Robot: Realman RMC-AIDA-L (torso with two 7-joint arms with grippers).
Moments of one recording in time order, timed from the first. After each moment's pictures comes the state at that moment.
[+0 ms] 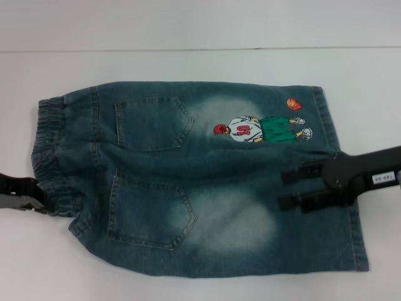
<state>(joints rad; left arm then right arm) -0.70 -1.94 0.52 0.70 2.80 1.60 -2.47 0.63 2.02 -0.68 -0.69 -2.24 -1.78 1.70</state>
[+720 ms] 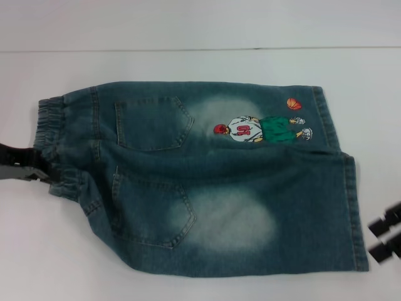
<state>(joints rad) -0.74 -1.92 0.51 0.73 2.74 1.60 -2.46 0.69 1.87 -0.80 -0.75 -2.49 -1.99 1.95</state>
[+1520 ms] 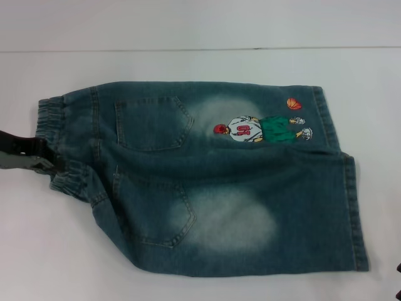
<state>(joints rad) -0.76 -1.92 0.51 0.73 2.74 1.58 -2.47 0.75 1.92 -0.87 -0.71 -2.78 -1.97 1.96</state>
